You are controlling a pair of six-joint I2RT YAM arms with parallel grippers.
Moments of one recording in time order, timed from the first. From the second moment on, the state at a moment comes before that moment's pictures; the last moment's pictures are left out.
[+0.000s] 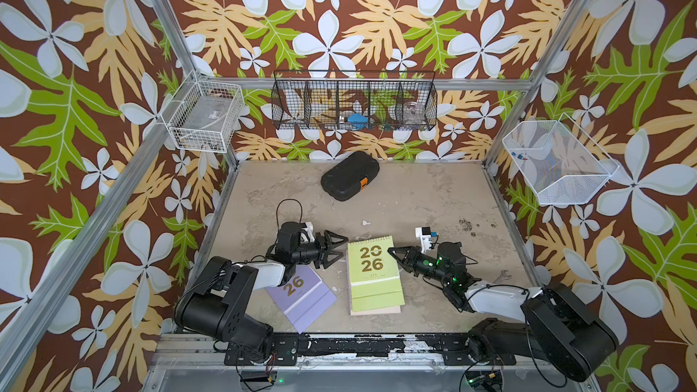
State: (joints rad) left arm -0.31 1.50 0.42 0.64 0.87 -1.38; right arm 0.49 1.30 0.22 0.79 -0.48 1.21
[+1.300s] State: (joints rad) left arm -0.34 1.56 0.45 0.69 0.85 -1.41; right arm 0.50 1.32 0.26 0.67 -0.43 1.15
